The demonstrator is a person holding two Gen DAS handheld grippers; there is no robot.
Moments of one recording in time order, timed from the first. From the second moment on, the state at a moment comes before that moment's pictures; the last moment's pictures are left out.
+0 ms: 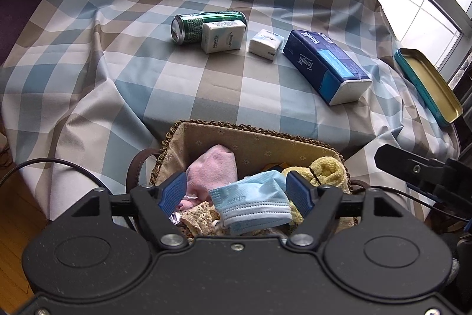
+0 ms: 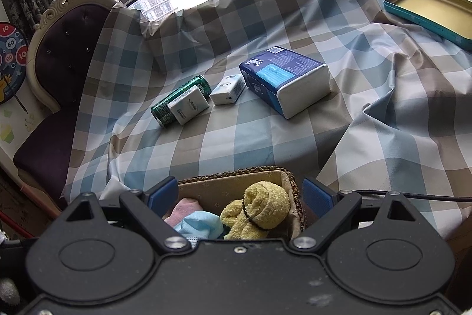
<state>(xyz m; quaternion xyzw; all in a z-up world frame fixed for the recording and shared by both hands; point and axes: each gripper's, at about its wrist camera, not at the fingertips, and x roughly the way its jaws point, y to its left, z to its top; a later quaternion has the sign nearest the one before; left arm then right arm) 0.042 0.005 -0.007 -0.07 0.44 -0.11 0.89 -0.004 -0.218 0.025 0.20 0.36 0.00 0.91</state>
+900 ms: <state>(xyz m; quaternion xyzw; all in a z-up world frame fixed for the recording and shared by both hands) 0.045 0.006 -0.011 -0.05 0.45 -0.08 0.89 -0.002 -0.216 0.022 0.20 0.37 0.01 0.91</state>
